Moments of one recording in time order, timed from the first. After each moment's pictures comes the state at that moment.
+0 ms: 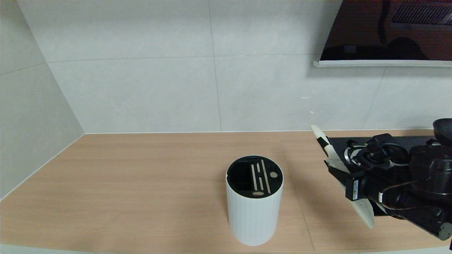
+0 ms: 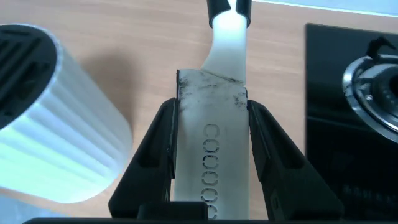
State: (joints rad) left arm -0.01 0.02 -0.16 0.08 -0.23 -0.03; right arm 0.42 1.61 -0.39 -0.94 -0.13 0.05
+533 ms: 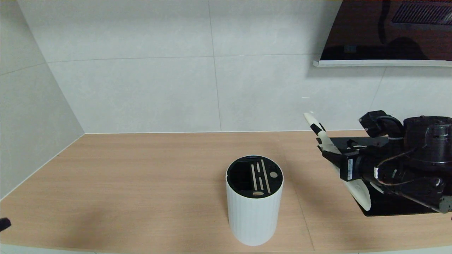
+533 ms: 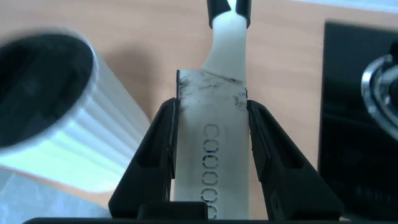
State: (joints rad) left arm -0.03 0.53 -0.54 0.15 -0.41 -0.05; right arm 0.44 1.56 -0.64 -0.62 -0.13 0.08
